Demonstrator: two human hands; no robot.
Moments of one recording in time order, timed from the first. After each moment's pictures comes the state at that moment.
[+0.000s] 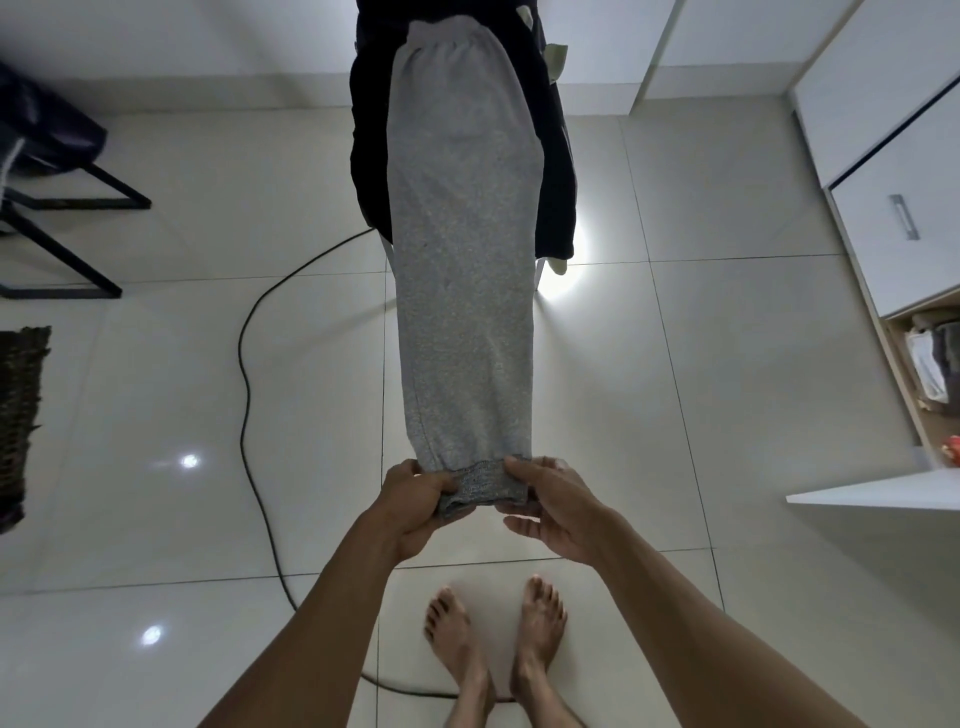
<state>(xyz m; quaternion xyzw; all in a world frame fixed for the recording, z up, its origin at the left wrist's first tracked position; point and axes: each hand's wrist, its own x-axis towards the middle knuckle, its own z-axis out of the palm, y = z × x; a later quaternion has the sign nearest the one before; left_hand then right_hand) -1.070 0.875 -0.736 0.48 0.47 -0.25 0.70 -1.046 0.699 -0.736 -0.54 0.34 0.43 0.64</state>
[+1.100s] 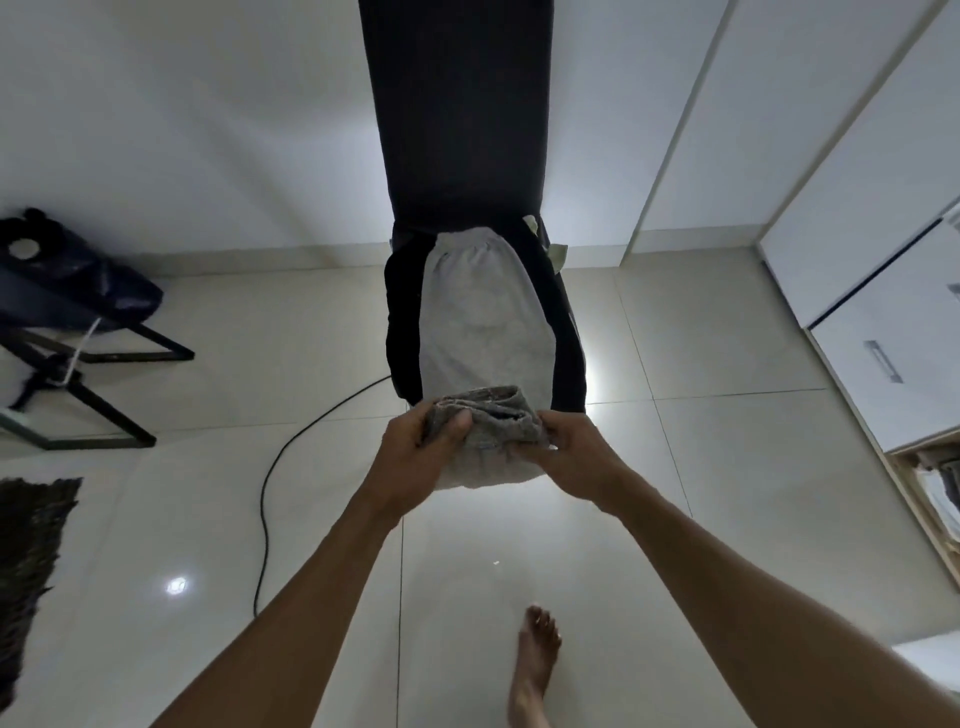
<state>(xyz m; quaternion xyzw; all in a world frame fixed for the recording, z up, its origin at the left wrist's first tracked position) -0.873 0.957 -0.590 0.75 0.08 -0.06 0.65 -0.826 0.744 -0.622 -0.82 -0.06 0.21 0.53</state>
